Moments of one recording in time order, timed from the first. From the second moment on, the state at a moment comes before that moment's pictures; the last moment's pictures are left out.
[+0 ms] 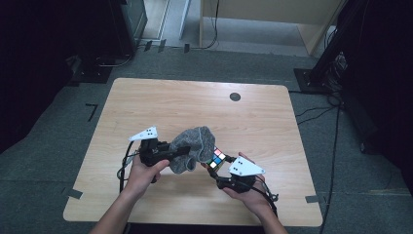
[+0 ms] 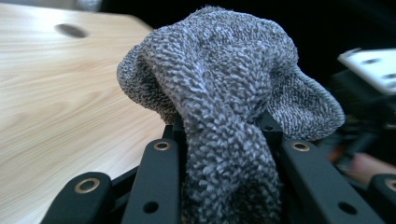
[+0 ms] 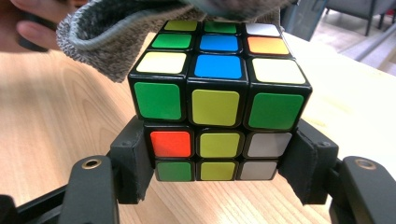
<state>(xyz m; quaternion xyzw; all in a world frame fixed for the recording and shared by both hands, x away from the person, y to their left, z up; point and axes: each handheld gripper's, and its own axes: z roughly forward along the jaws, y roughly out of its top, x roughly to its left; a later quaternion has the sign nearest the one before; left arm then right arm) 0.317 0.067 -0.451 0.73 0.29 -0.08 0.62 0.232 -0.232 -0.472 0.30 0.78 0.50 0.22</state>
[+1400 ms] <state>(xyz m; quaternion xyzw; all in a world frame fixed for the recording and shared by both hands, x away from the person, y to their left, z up) 0.310 0.039 -0.475 0.78 0.30 -0.10 0.54 0.230 -0.237 -0.456 0.29 0.76 0.55 0.18</state>
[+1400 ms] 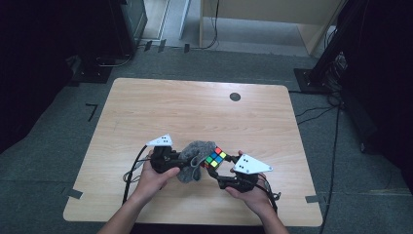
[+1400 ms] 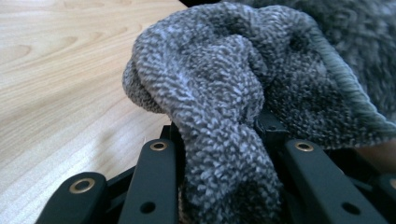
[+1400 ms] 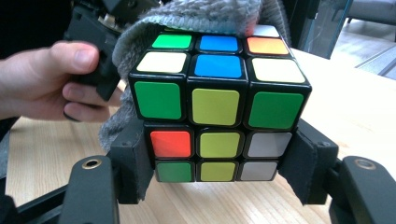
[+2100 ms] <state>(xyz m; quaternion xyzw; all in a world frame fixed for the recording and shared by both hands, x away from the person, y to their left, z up) 0.308 0.047 -0.466 0.75 0.29 -0.11 0.59 0.232 -0.233 -0.464 0.29 0.77 0.53 0.19</state>
